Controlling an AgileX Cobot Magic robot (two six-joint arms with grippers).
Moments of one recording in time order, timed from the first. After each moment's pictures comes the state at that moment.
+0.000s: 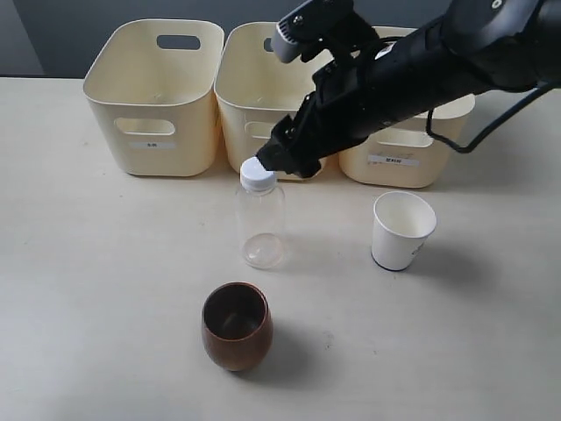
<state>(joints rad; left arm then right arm) -0.07 0.00 0.00 -0.05 0.24 0.12 0.53 1.64 -1.14 0.70 0.53 -0.95</state>
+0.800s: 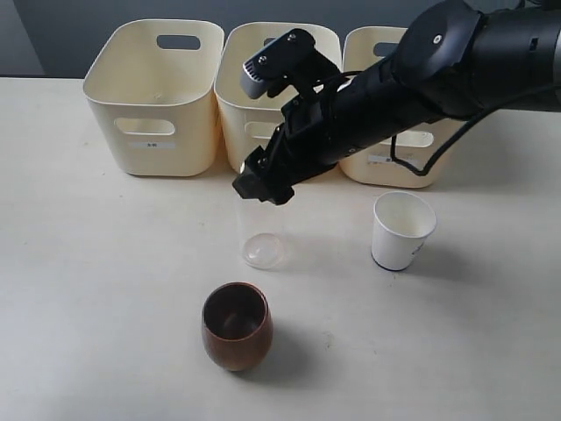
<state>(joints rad) -0.07 0.00 0.00 -0.05 0.24 0.12 0.57 1.73 -1.15 0.77 0.50 -1.01</state>
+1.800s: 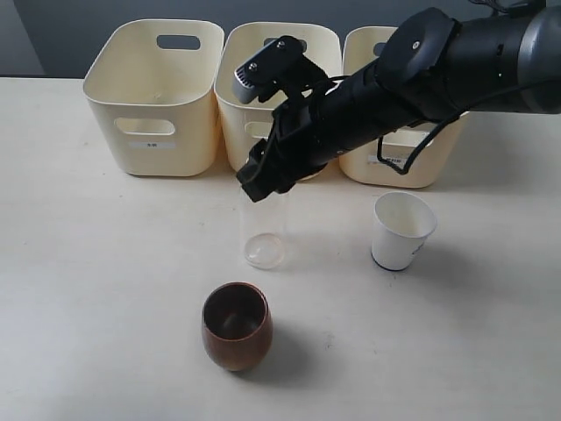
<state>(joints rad) -0.07 0.00 0.00 -0.05 0.24 0.12 0.57 1.80 -1.19 0.81 0.49 -1.07</state>
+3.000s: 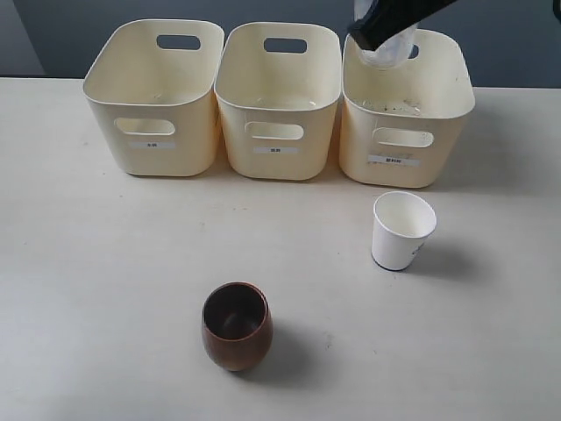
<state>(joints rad) -0.07 0.00 0.00 -0.05 0.24 0.12 0.55 1.39 -1.19 -0.59 0.36 0.01</state>
